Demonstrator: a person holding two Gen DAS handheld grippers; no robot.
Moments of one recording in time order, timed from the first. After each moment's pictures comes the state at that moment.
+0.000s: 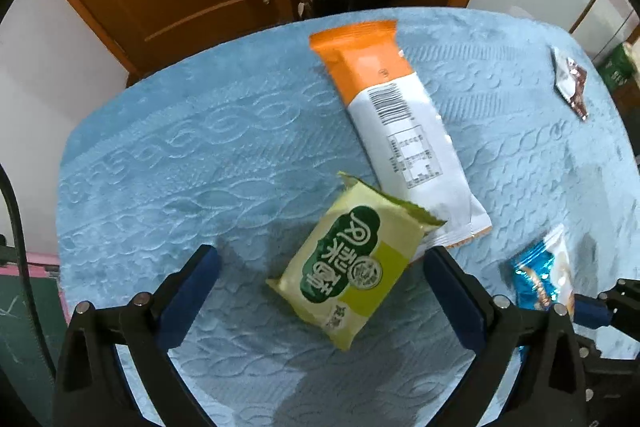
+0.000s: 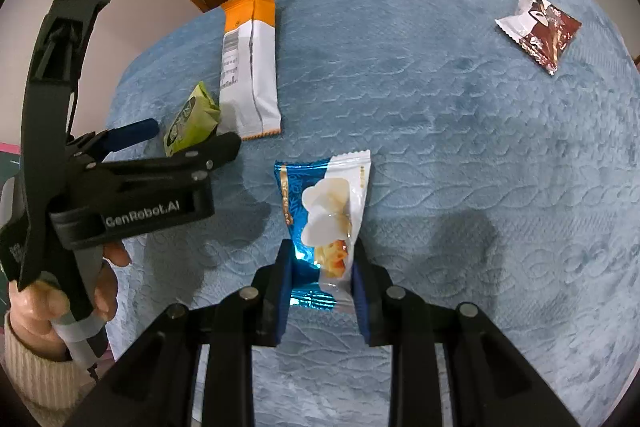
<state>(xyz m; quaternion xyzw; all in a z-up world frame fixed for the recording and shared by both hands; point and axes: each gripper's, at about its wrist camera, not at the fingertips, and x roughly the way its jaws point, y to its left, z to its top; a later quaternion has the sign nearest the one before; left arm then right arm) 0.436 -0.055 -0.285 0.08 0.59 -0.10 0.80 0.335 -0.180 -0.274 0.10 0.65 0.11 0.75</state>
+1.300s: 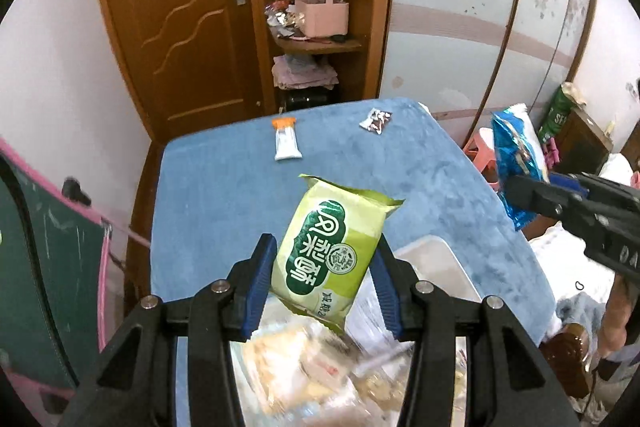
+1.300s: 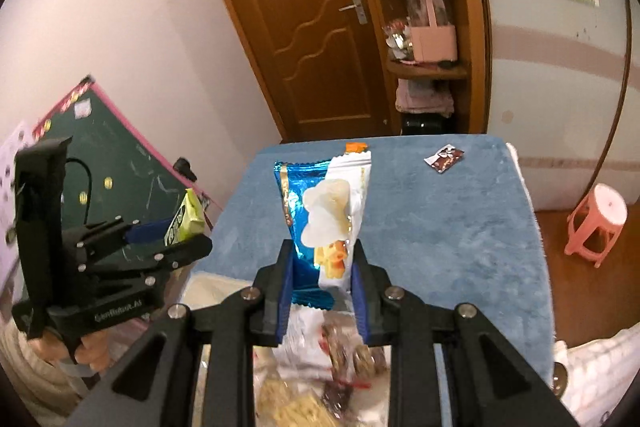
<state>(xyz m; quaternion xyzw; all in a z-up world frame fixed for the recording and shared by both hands) 0.049 -0.071 -0.041 0.04 0.42 -0.12 0.90 0.041 -0.245 -0.036 0.05 0.39 0.18 0.90</state>
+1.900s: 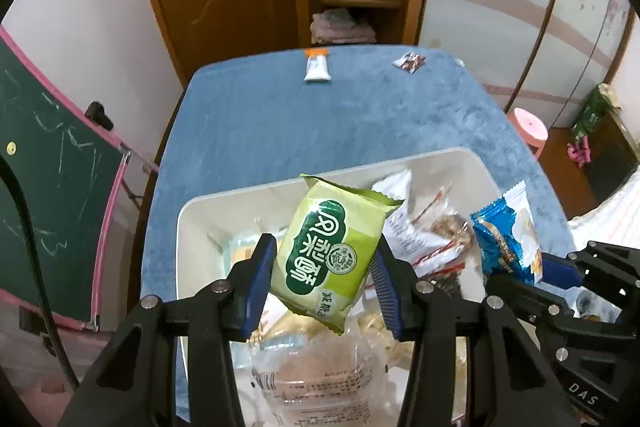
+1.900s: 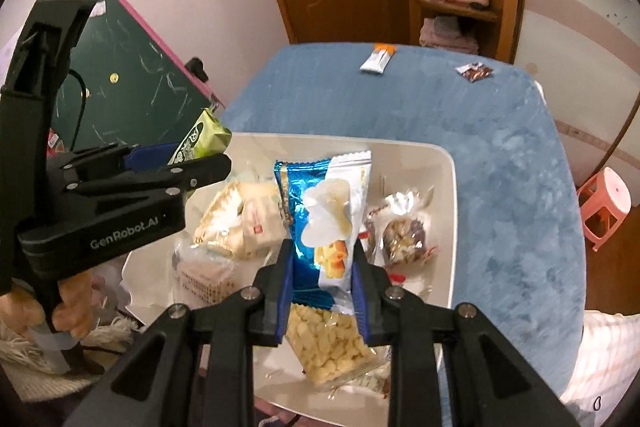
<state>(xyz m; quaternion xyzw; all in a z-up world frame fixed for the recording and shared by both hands) -0.003 -0.067 -0.125 0.03 0.47 -0.04 0.88 -0.027 -0.208 -0.131 -0.01 0.48 0.21 0.85</state>
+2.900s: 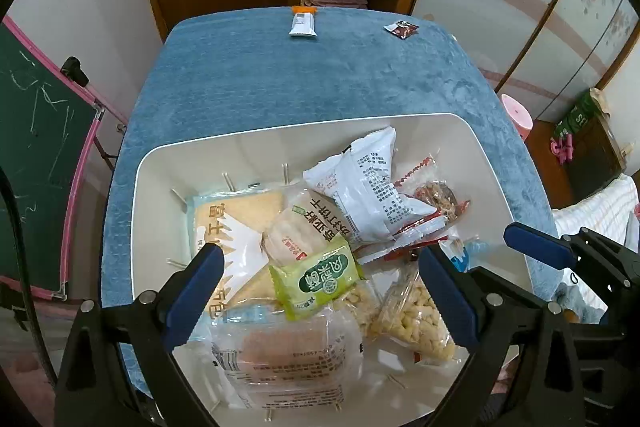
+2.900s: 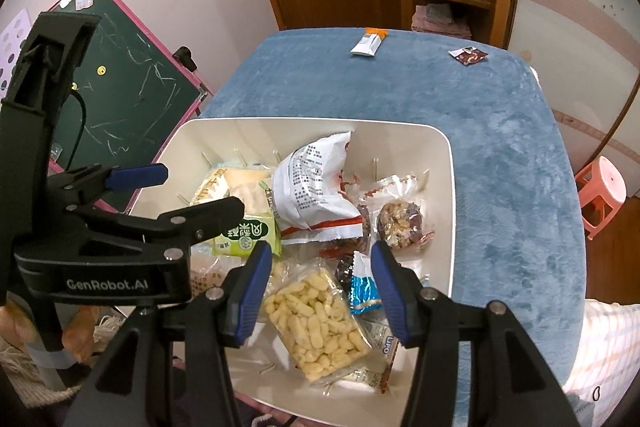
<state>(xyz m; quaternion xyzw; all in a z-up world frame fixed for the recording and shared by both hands) 0.006 -0.069 -0.151 -0.02 0.53 -0.07 0.85 -0.027 -0.206 -0.143 -0.01 0.50 0.19 0.85</state>
